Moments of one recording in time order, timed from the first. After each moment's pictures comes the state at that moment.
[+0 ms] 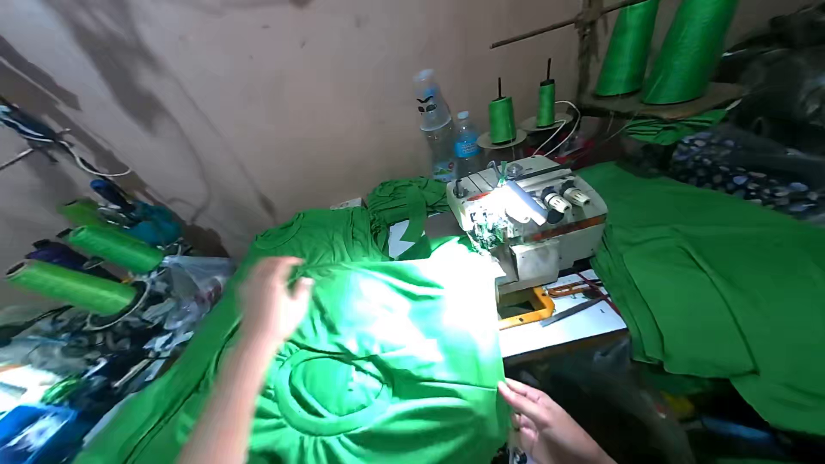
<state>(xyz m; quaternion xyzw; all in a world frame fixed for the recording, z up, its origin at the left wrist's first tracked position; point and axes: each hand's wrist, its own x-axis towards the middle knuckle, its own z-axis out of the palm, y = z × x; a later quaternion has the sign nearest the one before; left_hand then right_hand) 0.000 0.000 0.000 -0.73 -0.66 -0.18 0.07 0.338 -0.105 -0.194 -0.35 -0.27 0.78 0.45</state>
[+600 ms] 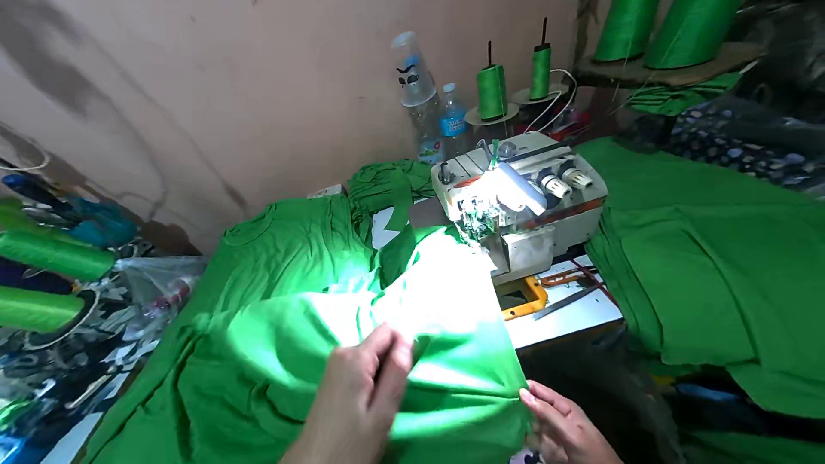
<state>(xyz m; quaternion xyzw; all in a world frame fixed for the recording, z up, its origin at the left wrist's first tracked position) 0.137 -0.078 -0.022 -0.80 -0.51 -0.29 -0.14 0.356 -0.121 -0.189 -0.40 -0.28 0.69 0.53</state>
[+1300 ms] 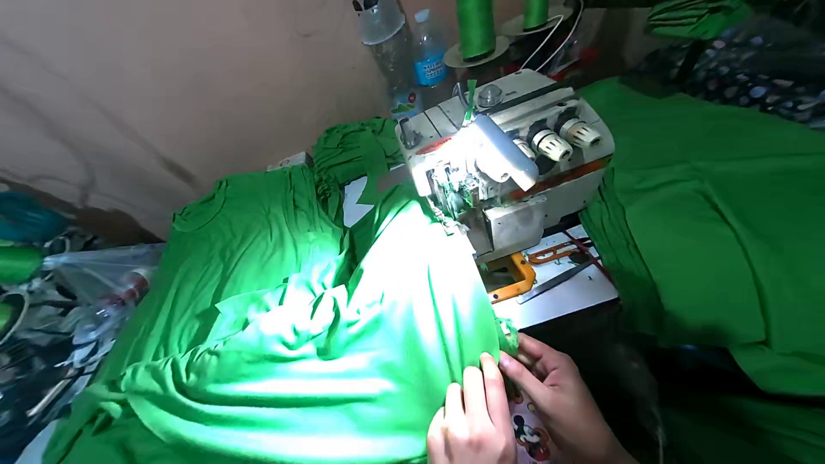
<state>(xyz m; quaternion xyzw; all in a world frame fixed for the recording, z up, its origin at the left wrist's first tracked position) 0.249 -0.107 -0.133 -0.82 -0.54 -0.12 0.12 0.363 -0.083 -0.198 -0.43 -0.40 0.54 0.60</state>
